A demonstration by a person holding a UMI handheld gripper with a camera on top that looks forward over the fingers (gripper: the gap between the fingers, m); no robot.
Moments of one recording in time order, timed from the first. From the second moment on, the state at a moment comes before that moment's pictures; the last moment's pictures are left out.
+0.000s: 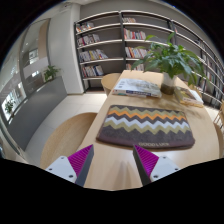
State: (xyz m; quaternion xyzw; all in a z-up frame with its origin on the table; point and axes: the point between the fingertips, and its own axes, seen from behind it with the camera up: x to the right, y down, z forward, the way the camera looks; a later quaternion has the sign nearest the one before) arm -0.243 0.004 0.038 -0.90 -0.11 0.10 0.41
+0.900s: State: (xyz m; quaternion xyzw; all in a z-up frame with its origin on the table) arm -0.244 0.144 0.064 -0.91 -0.10 0.00 0.41
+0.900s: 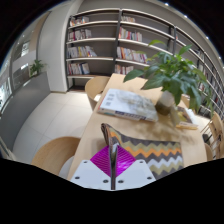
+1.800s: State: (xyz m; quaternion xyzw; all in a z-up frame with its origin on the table) arm 0.032 0.052 0.238 -0.86 -0.07 0.01 0.50
